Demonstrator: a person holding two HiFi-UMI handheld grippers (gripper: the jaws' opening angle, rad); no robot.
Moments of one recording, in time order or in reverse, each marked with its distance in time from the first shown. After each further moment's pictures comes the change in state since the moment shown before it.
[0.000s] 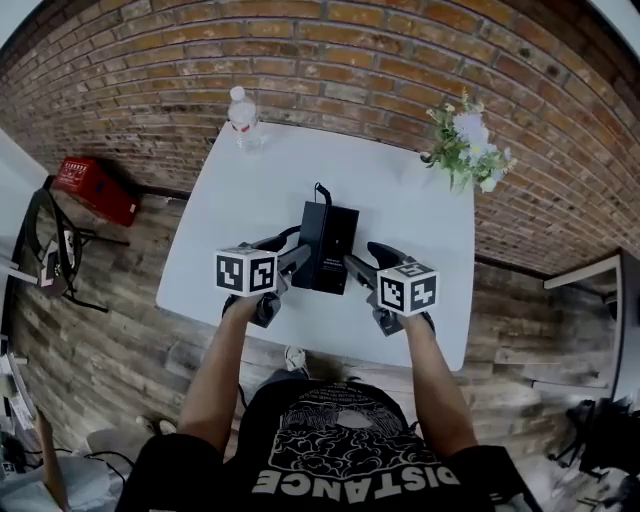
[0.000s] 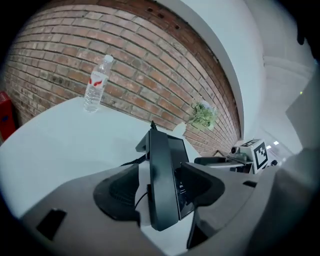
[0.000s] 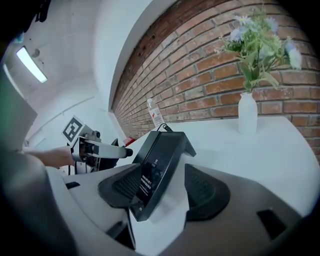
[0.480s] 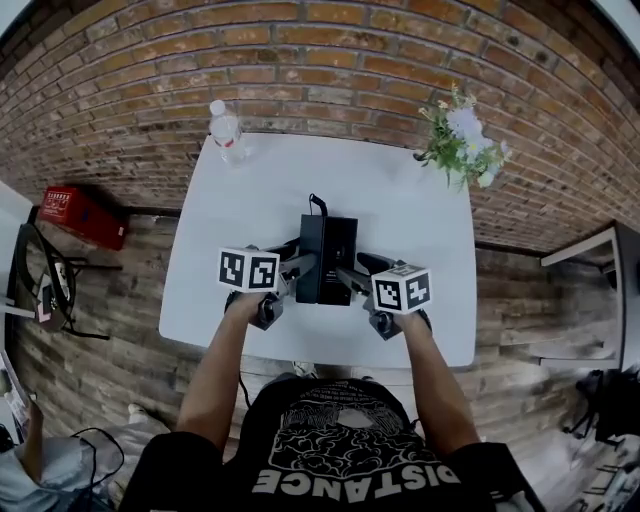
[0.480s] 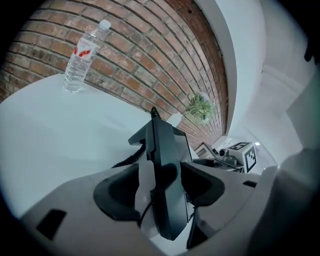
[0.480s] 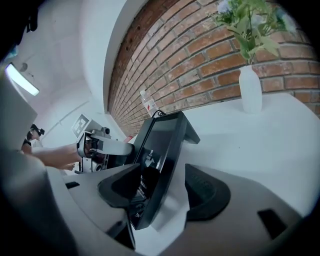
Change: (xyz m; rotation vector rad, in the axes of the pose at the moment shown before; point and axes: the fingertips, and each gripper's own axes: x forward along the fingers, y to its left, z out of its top) left arm 0.038 0.012 -0.004 -0.027 0.161 -0.194; right arm 0.037 -0.003 -0.023 0.122 0.063 0.024
